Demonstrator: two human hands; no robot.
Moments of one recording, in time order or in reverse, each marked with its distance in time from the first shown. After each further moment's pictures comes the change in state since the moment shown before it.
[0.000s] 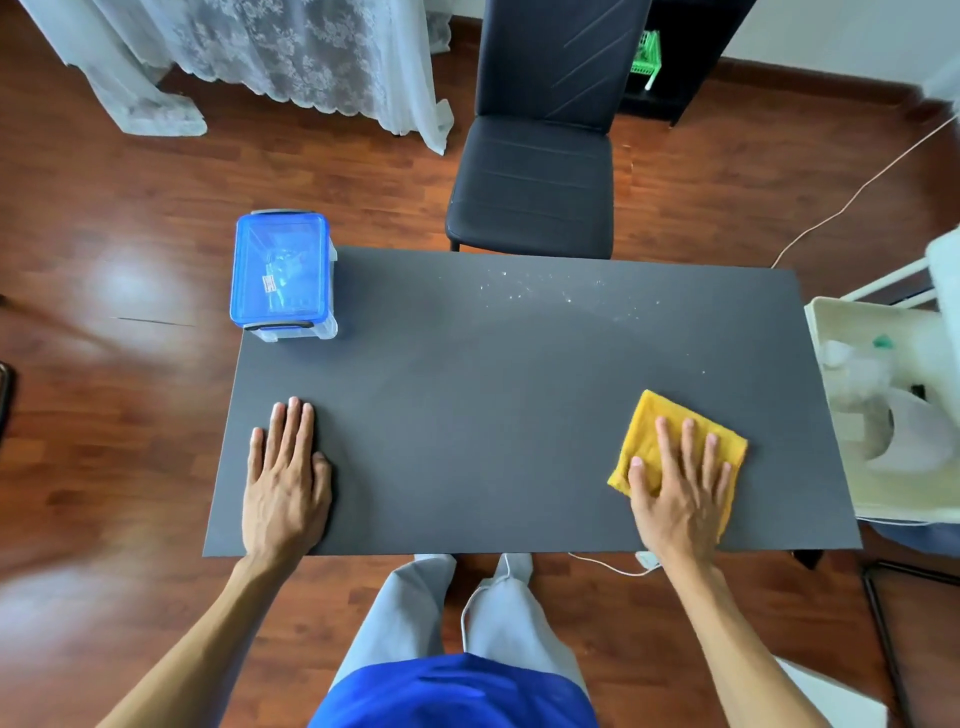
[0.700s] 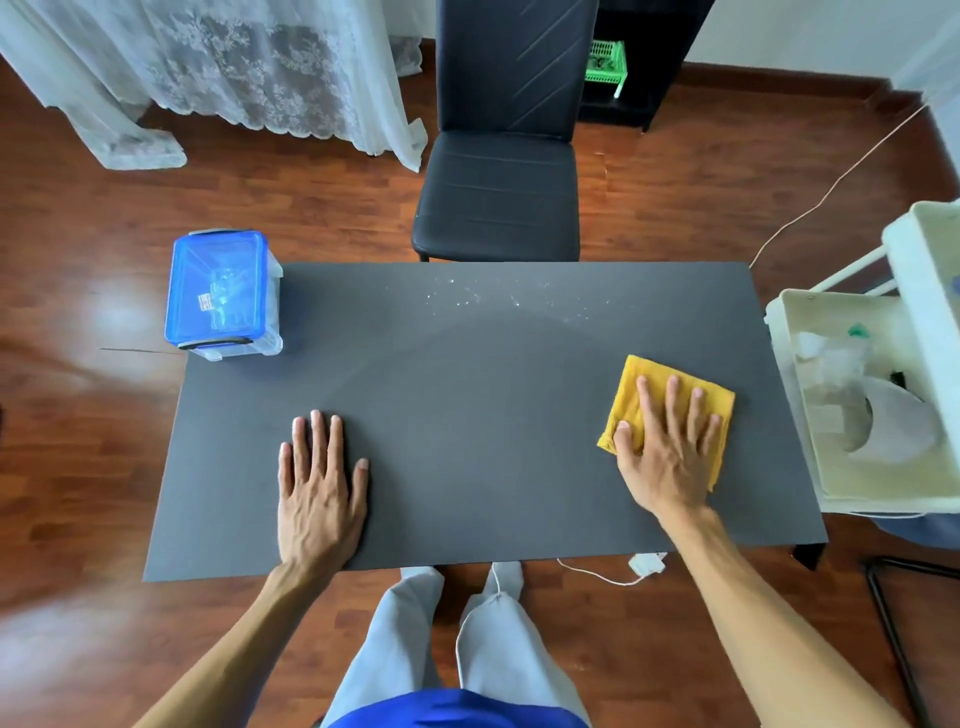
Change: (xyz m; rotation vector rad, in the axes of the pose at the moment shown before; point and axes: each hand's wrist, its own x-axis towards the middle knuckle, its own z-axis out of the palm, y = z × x) left_hand -0.003 0.095 0.025 0.037 -0.030 -0.022; right_hand 0.069 0.035 -0.014 -0.052 -0.085 -0.030
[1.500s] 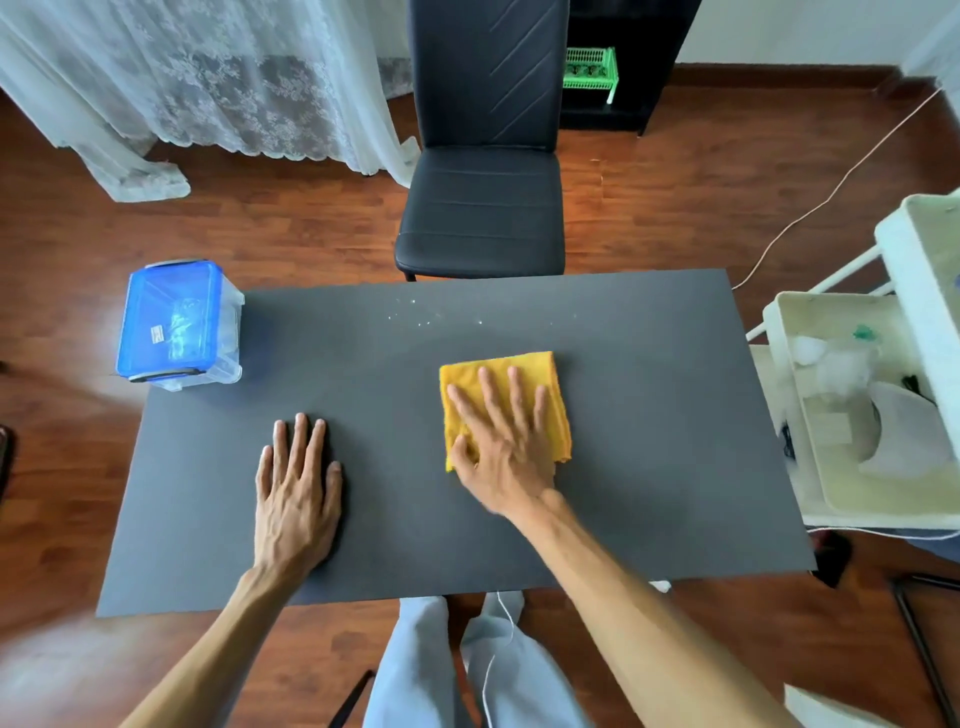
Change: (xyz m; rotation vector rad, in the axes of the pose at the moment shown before) left_hand 0.024 0.030 -0.002 -0.044 0.040 0.059; right_hand 0.008 -0.116 0.024 0.113 0.010 -0.475
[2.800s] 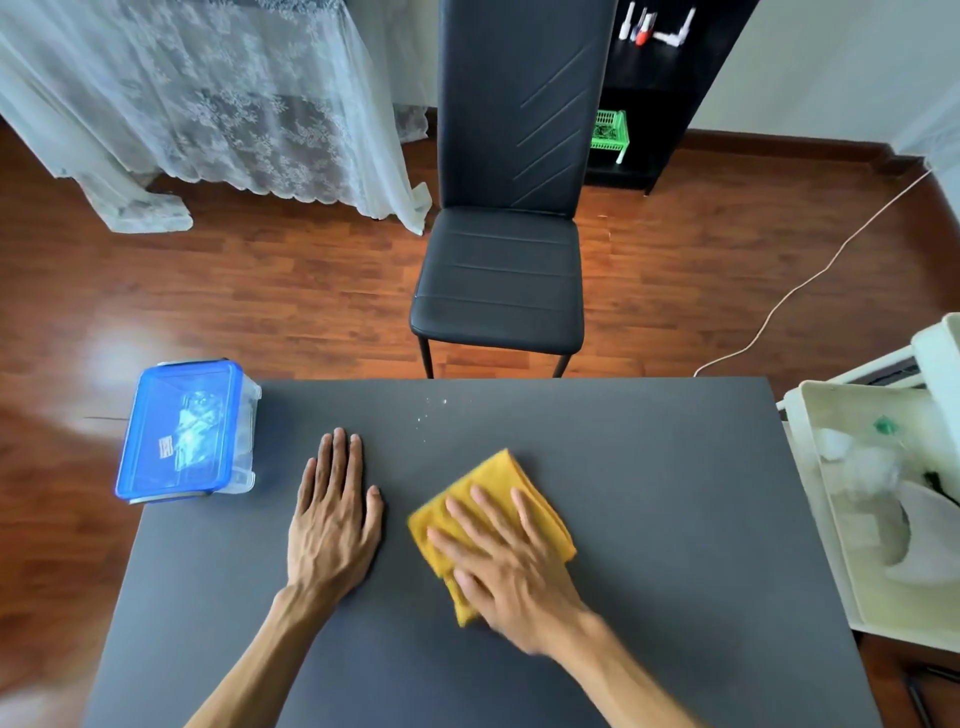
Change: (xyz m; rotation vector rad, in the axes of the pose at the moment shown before) left_hand 0.118 0.008 0.000 0.048 -0.020 0.065; right_hand 0.025 -0.010 0.010 -0.077 -0.136 -0.394
